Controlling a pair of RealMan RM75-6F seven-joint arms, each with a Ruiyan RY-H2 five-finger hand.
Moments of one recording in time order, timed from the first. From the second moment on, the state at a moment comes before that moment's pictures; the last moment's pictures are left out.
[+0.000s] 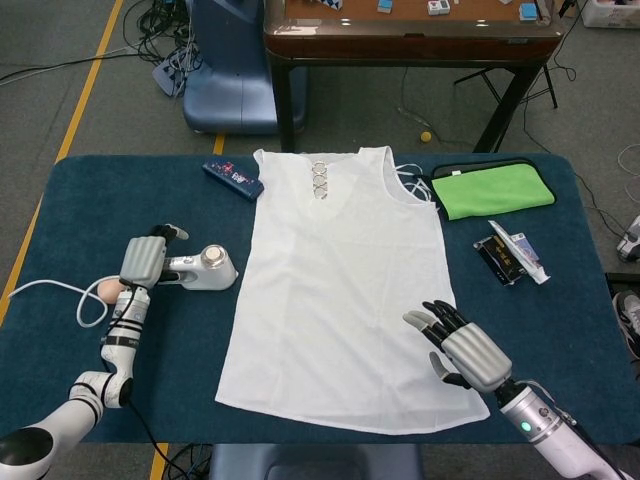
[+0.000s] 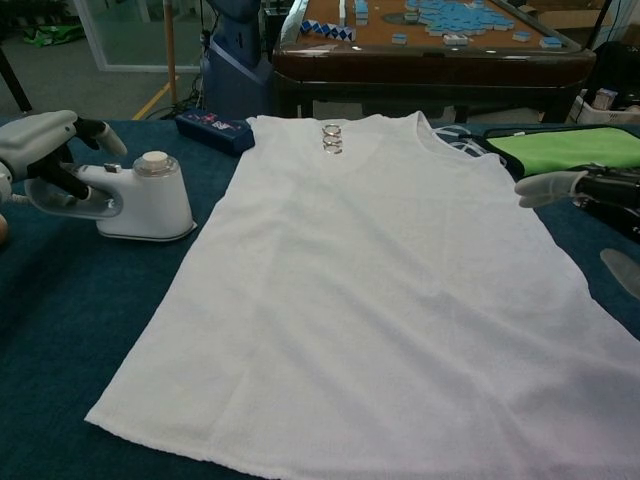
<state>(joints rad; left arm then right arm) -0.70 -1.82 -0.23 -0.58 1.30 1.04 -0.28 0.39 -1.19 -0.11 -1.65 -1.75 1.26 0.07</state>
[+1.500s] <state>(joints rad) -0.49 -1.50 -0.20 -1.24 1.28 1.23 0.05 0.32 -1.12 -0.06 -1.64 -1.67 1.33 0.06</state>
